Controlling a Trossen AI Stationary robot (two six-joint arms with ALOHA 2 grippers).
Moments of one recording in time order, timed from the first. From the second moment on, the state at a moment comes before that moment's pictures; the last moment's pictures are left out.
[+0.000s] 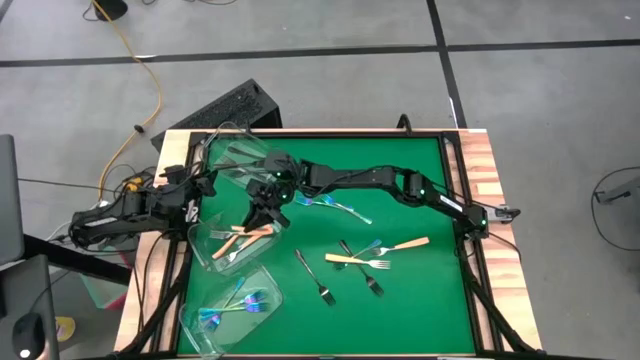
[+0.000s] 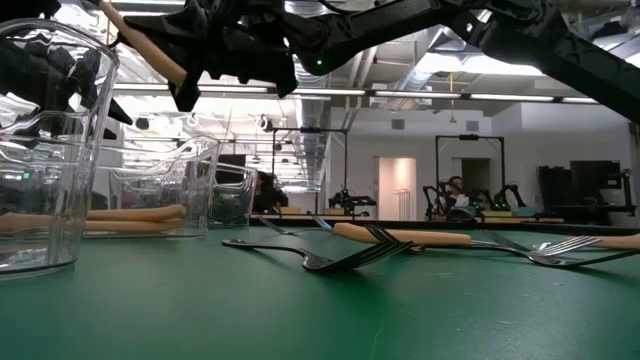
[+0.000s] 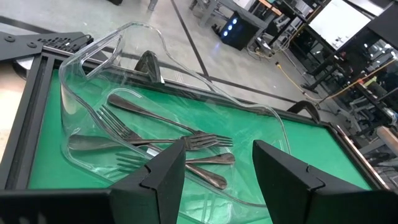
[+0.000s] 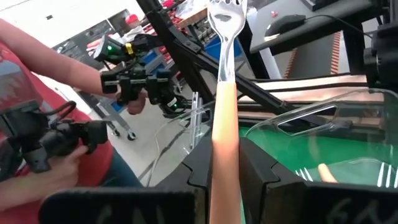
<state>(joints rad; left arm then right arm) 0.14 0.00 0.32 -0.83 -0.83 -1.01 -0.14 2.50 2.24 0.10 -0.97 0.33</state>
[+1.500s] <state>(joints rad) 0.14 0.00 0.32 -0.84 -0.83 -1.03 -0.06 2.49 2.24 -0.28 -0.44 -0.32</state>
